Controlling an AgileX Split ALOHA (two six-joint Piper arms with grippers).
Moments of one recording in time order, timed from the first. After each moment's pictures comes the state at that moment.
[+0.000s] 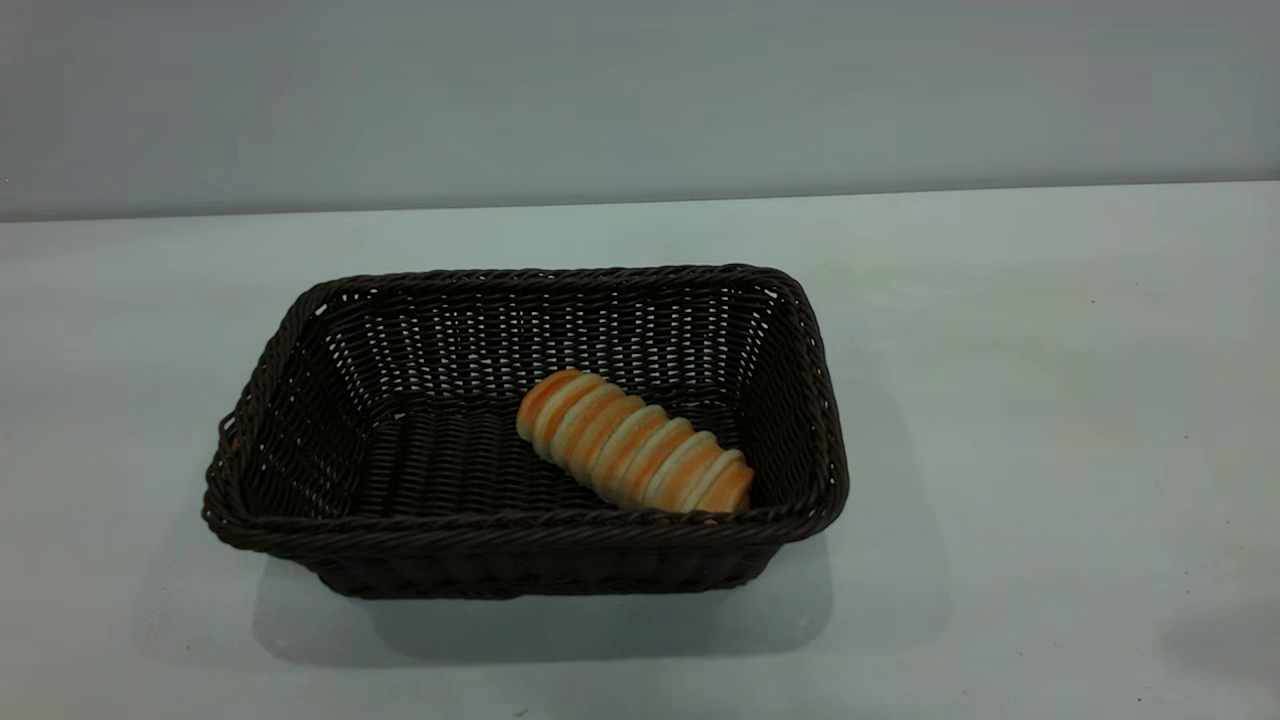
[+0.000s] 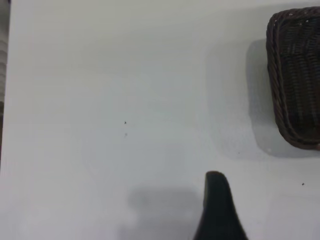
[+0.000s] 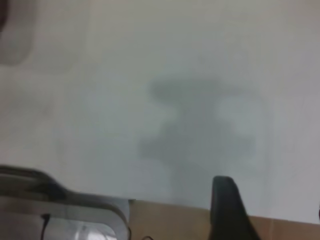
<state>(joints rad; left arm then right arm) -0.17 0.78 -0.91 0.16 1.00 -0.16 0.16 1.04 -0.92 -0.04 1.12 0.00</state>
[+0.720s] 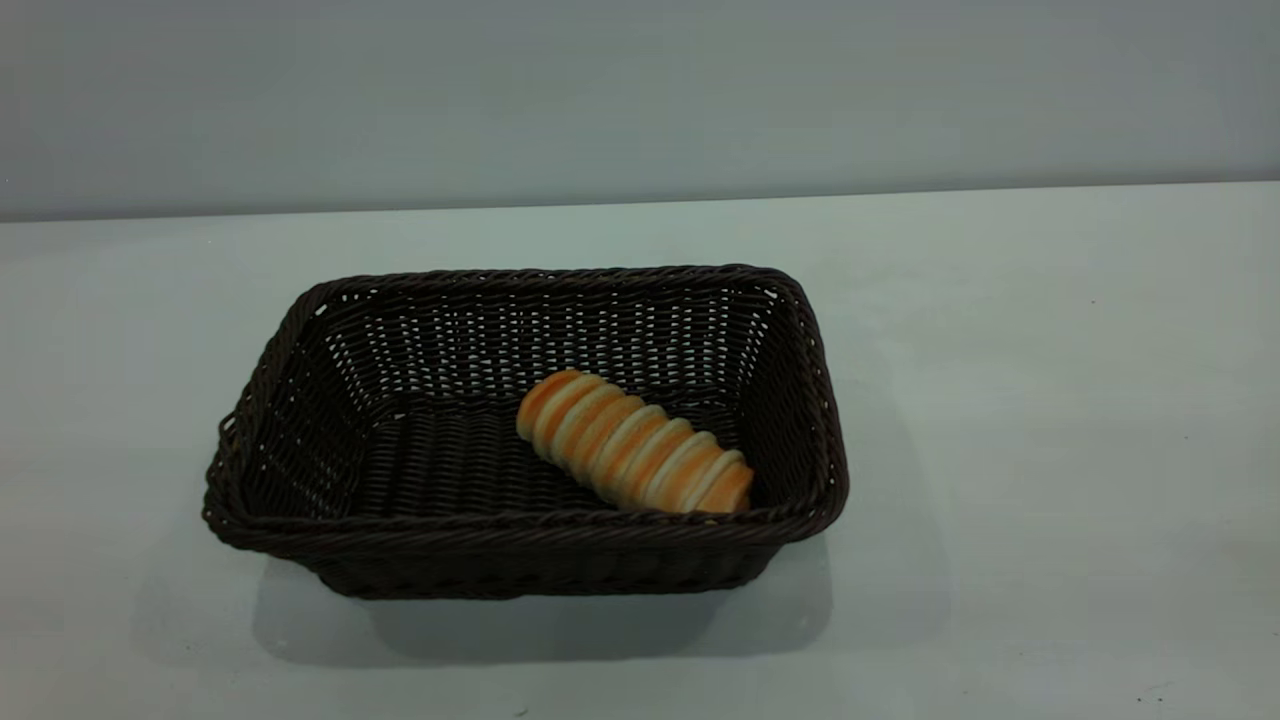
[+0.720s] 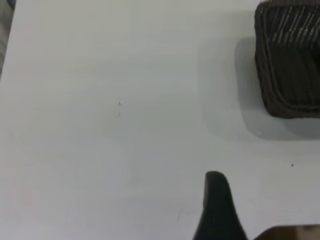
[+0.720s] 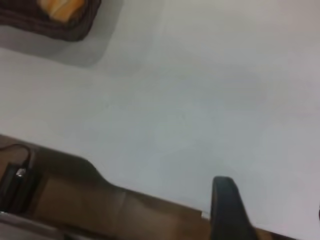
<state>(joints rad) -0.17 0.25 -0.67 0.13 1.10 -0.16 0.16 0.34 -0.59 0.09 1.16 -0.12</state>
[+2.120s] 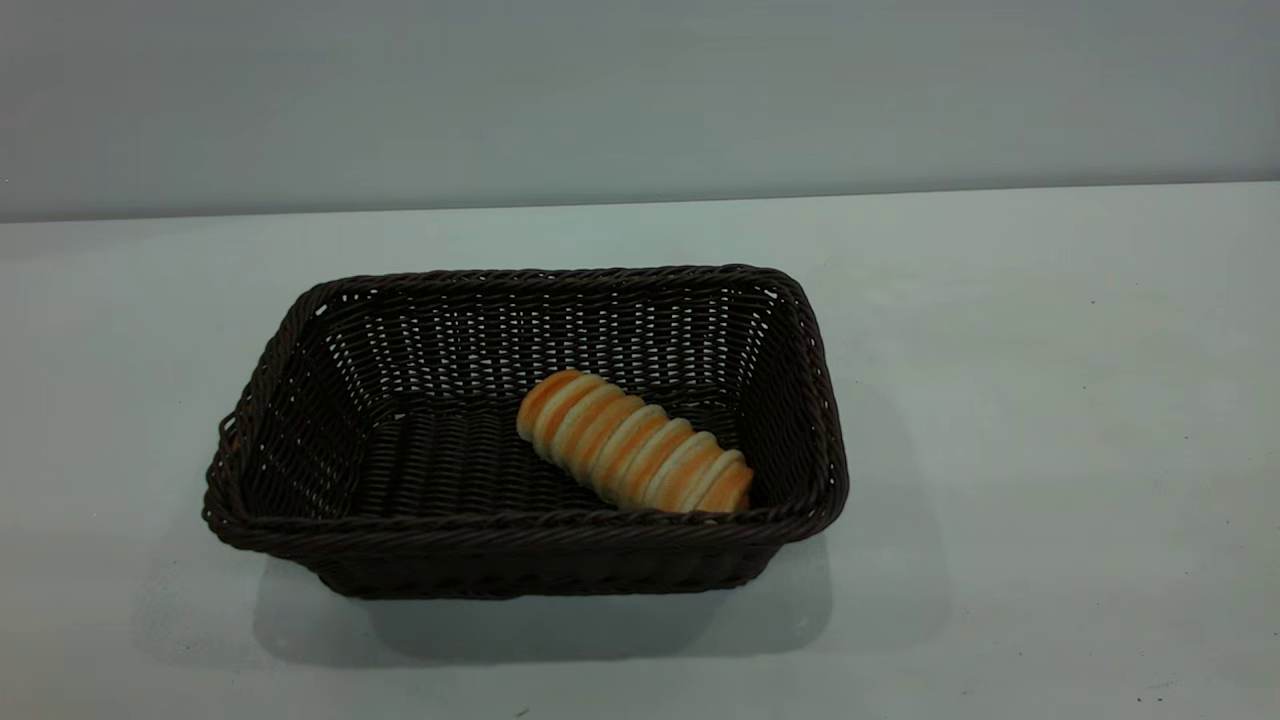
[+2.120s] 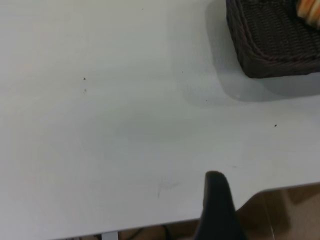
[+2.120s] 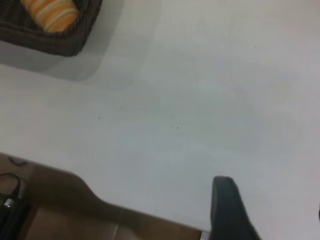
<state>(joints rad) -0.17 0.05 -0.49 0.04 1.14 -0.07 0.18 0.16 -0.48 0.07 1.12 -0.09</state>
